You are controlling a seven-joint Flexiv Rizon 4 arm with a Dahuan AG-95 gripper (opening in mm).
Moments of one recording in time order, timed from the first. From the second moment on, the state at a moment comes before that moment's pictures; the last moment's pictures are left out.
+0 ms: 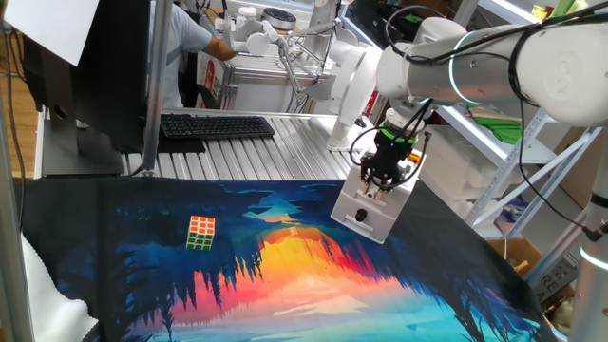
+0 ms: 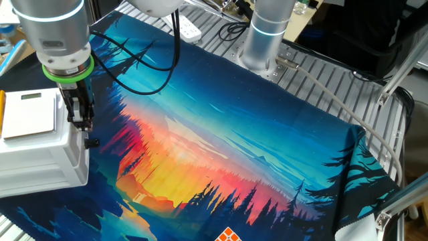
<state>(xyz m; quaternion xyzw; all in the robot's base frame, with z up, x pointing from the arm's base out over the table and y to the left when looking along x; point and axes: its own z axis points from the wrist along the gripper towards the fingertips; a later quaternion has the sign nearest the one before) 0.657 -0.197 0.154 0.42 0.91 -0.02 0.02</state>
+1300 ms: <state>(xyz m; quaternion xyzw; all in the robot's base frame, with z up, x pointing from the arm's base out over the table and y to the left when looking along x) 0.649 -0.190 0.155 0.43 0.90 -0.02 0.01</state>
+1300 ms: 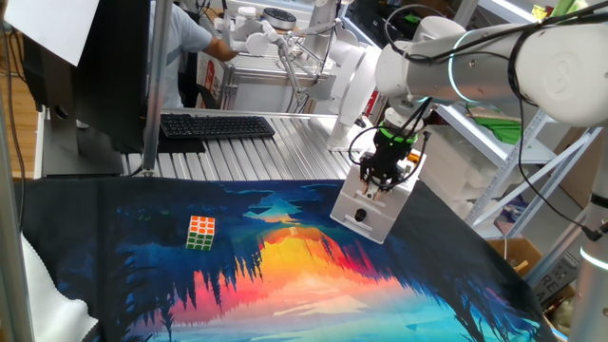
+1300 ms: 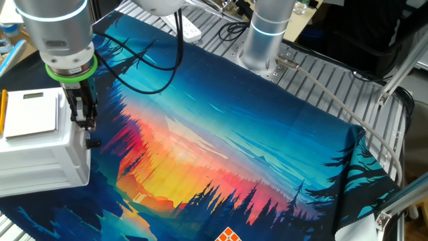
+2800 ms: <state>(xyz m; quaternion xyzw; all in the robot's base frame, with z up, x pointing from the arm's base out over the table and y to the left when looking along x) 0.627 -0.175 0.154 0.45 0.89 -0.02 0.01</state>
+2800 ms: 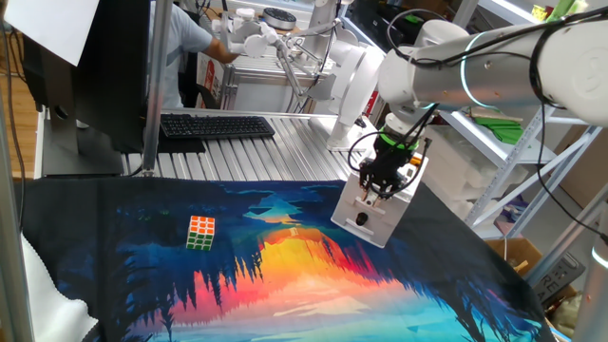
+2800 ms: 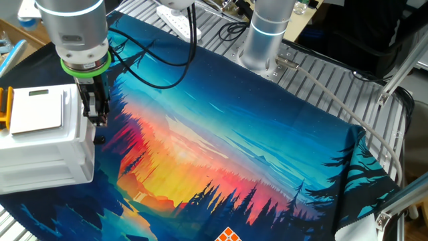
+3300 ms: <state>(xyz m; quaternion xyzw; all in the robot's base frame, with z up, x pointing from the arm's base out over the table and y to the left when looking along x) 0.618 -0.166 0.155 0.45 0.89 -0.02 0.01</state>
